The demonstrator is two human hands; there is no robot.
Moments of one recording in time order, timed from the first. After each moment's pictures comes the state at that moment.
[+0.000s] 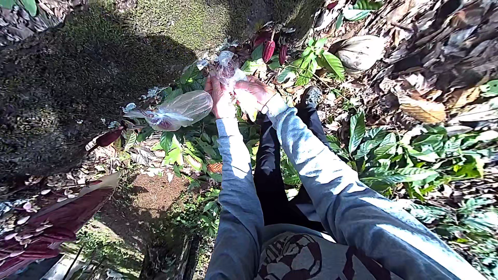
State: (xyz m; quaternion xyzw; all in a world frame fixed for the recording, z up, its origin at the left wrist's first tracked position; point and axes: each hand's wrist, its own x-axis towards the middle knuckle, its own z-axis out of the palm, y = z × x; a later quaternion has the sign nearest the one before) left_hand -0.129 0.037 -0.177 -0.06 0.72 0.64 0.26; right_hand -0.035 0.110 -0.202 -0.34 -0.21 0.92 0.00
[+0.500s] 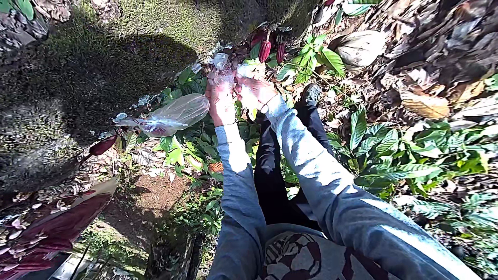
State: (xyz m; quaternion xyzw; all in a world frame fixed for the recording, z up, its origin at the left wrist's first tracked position) left_hand -0.119 0.022 -0.178 -0.09 0.61 0.70 0.35; right_hand -0.030 0.114 -0.207 -0.36 -0.11 0.92 0.08
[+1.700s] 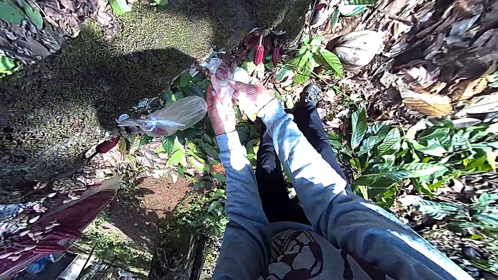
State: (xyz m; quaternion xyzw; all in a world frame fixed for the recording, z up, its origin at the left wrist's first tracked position) left_hand -0.102 0.008 -0.168 -0.13 0.61 0.70 0.36; right_hand -0.026 0.110 -0.190 -0.38 -0.10 0.91 0.09
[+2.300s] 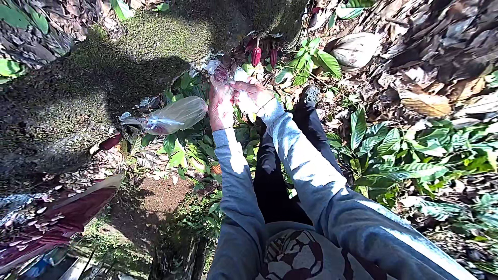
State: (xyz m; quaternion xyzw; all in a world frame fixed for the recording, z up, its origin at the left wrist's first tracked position) left_hand -0.116 0.010 -0.175 -0.17 0.54 0.71 0.43; right_hand -0.023 0.117 -0.182 -0.36 -0.07 0.93 0.09
